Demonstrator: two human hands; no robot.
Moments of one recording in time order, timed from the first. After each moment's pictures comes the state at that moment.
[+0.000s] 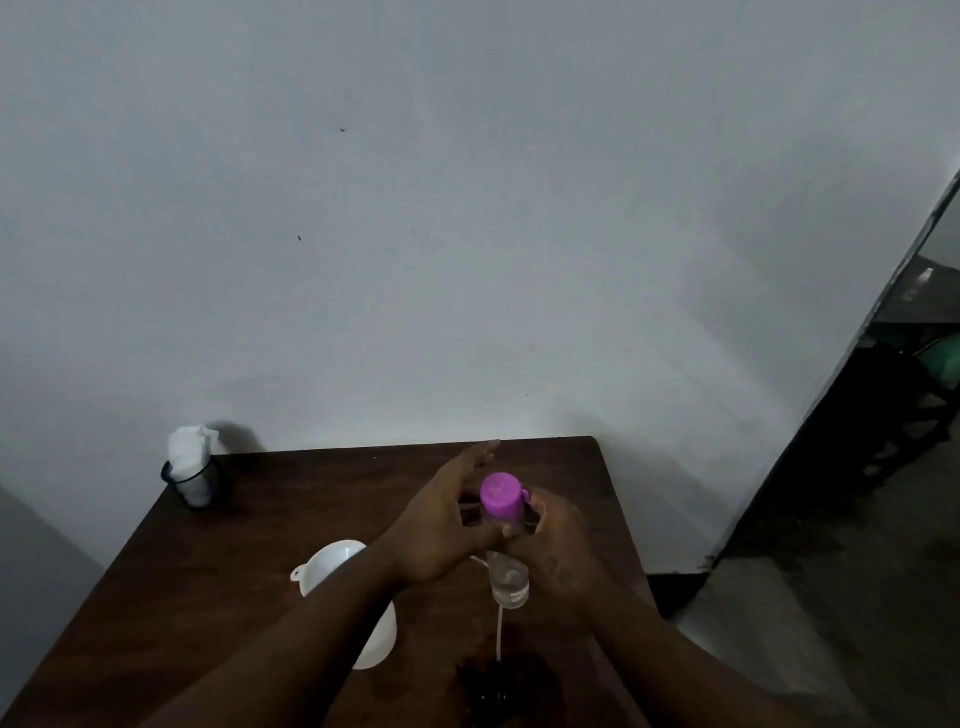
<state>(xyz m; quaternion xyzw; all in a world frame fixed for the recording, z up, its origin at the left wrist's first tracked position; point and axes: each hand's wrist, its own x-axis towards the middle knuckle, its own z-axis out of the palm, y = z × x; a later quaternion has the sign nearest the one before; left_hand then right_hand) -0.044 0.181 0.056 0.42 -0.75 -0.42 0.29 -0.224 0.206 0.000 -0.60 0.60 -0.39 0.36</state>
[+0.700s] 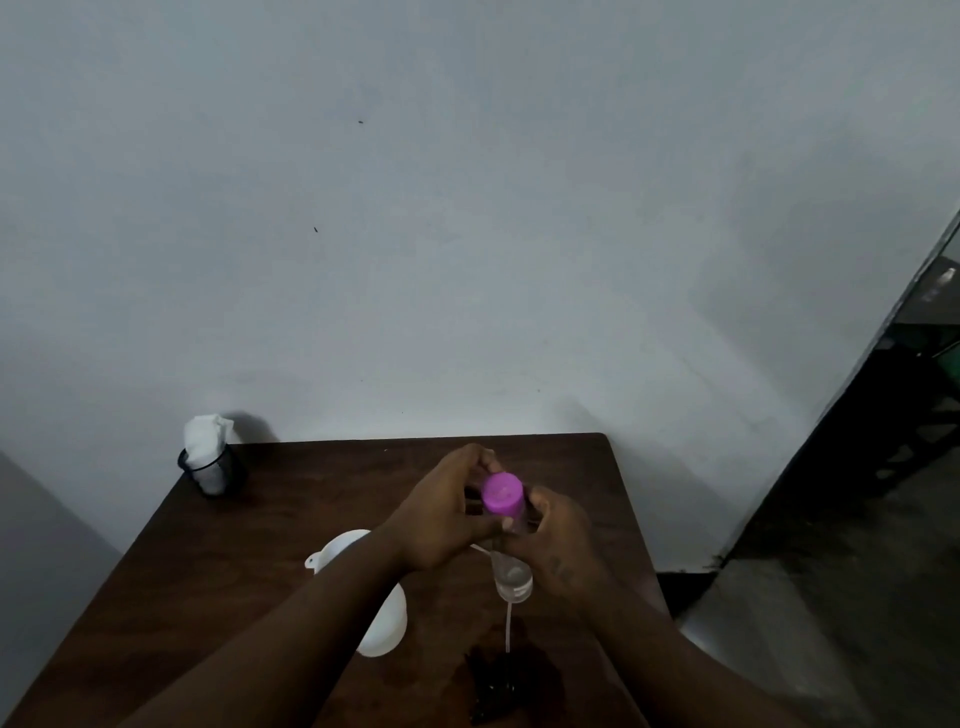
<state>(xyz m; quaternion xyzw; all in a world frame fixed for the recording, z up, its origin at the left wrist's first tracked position) -0.034 0.179 0.060 0.42 -0.78 -0.37 0.29 -0.212 0.206 -0.002 -0.61 0.60 -0.38 0.35</state>
